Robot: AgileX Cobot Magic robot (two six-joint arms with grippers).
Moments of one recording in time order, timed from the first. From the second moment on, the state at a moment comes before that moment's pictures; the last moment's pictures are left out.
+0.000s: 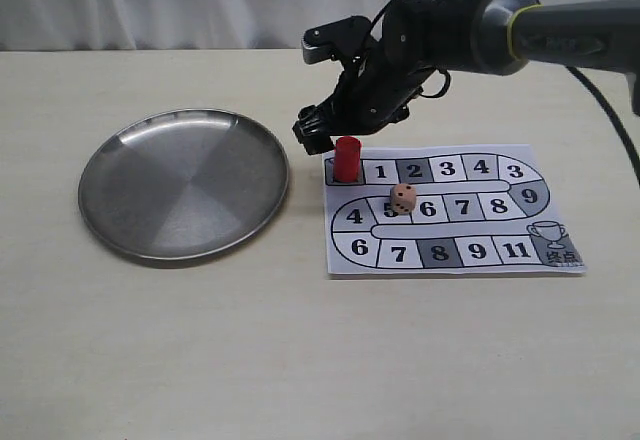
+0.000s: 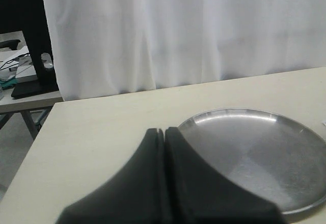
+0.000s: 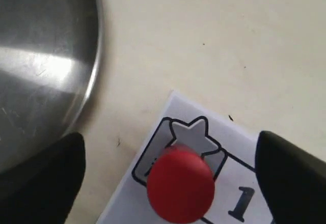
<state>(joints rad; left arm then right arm) 0.07 0.00 0.00 0.14 0.18 -0.10 0.42 2.19 -1.62 0.09 0.60 -0.11</state>
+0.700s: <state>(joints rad) 0.07 0.00 0.00 0.14 0.18 -0.10 0.34 1.99 -1.62 0.11 0.60 -0.13</state>
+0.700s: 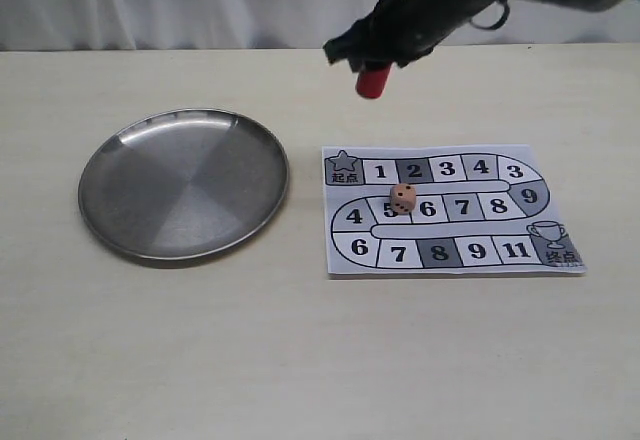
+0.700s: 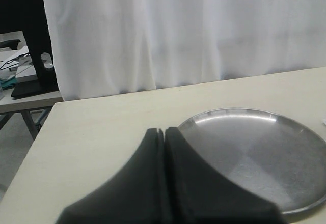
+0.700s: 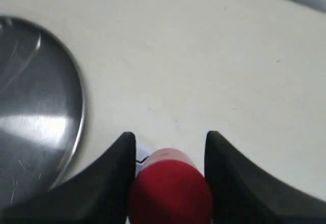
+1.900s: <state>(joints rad) 0.07 0.00 0.00 0.14 0.18 -0.10 0.31 2.02 -1.62 -0.06 0.69 -0.06</state>
